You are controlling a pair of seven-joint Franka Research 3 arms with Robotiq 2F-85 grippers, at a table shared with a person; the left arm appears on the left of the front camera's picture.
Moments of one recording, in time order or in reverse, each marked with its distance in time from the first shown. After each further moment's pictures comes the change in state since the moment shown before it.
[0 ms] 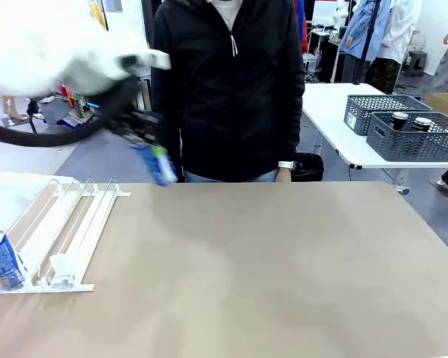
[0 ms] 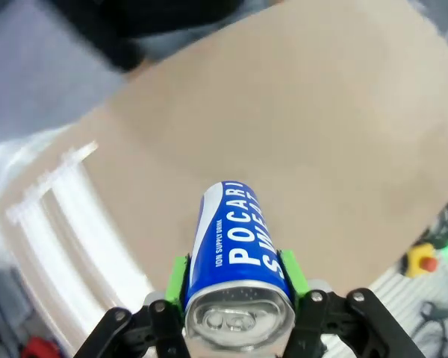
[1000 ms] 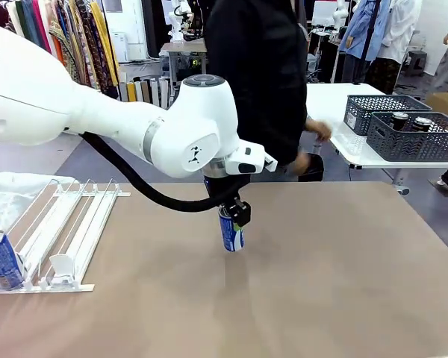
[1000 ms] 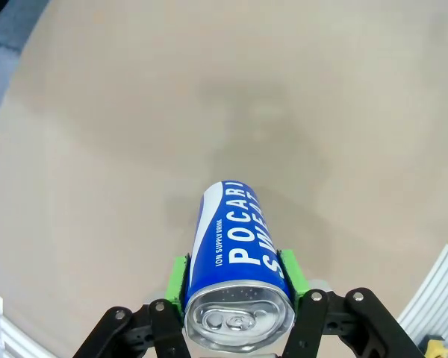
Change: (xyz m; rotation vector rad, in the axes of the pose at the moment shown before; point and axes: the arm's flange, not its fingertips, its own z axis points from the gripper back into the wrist) left arm 0.038 -0.122 -0.215 -0.077 0.221 -0.426; right arm 0.000 0.000 0.000 0.000 0.000 0.000
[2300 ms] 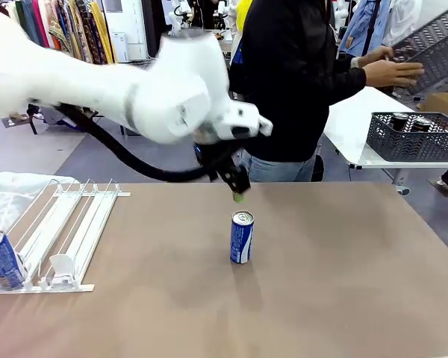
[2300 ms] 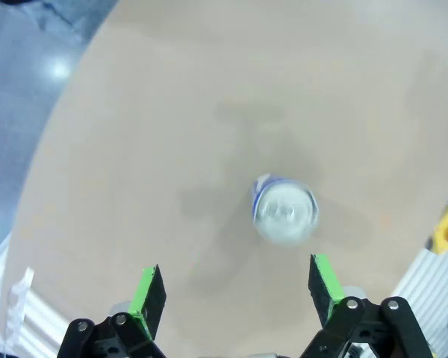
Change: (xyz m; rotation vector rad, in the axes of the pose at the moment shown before) left arm -0.008 0.022 0.100 0.039 -0.083 0.077; right arm 0.000 0.000 0.000 0.000 0.000 0.000
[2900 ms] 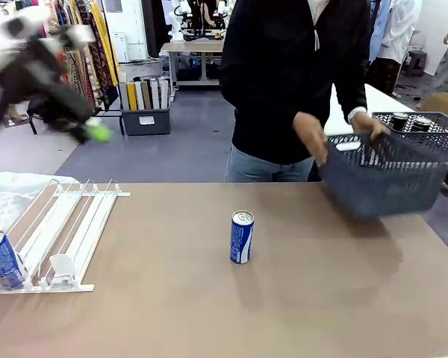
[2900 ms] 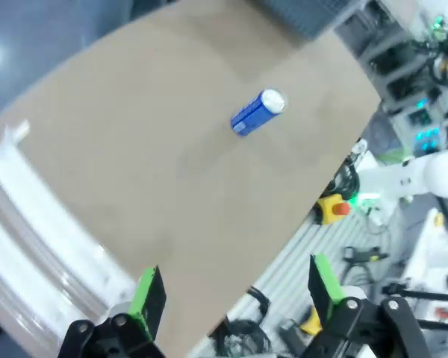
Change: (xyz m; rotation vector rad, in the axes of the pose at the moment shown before) left arm -0.276 0.162 0.187 -0.377 -0.259 0.440; right arm 0.000 0.000 0.000 0.000 -0.001 -0.001
